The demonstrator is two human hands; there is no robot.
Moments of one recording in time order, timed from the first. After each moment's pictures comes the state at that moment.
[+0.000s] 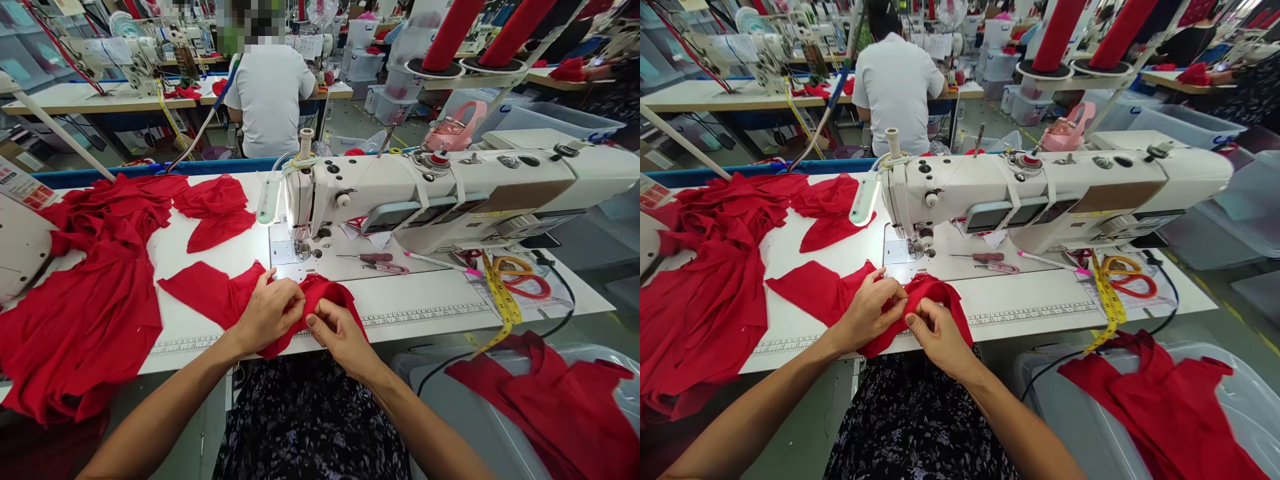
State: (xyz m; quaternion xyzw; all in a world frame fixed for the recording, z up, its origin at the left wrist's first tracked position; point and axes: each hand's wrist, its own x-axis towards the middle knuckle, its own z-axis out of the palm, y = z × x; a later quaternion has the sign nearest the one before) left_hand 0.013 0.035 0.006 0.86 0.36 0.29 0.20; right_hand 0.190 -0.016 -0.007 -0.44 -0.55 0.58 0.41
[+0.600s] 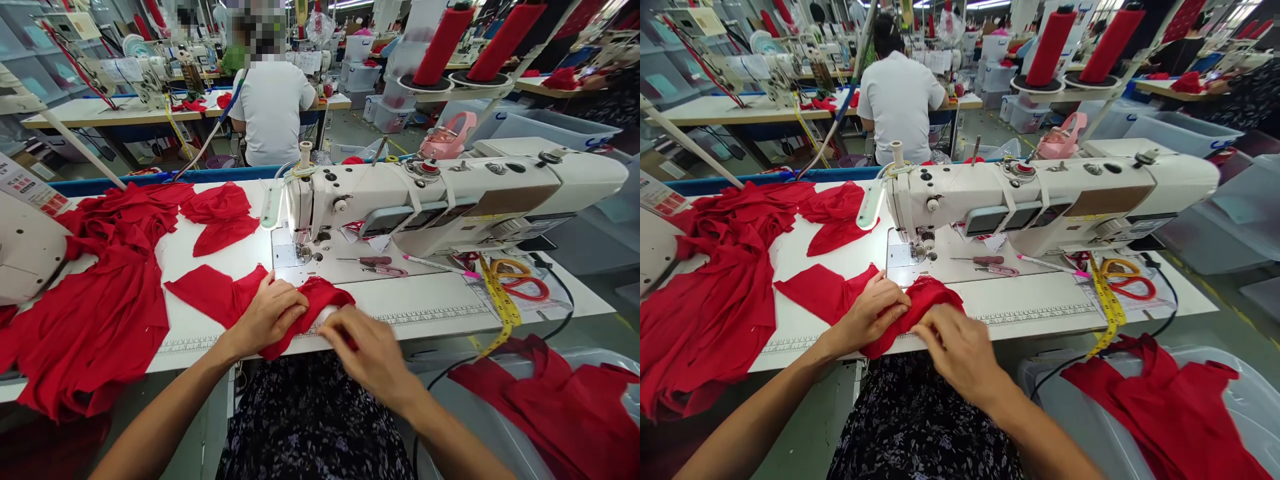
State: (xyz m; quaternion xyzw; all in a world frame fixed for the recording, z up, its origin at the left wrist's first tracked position) left_hand 0.001 0.034 0.011 0.87 0.32 0.27 0.24; right_hand 0.211 -0.031 0.026 -0.48 -0.79 0.19 0.33
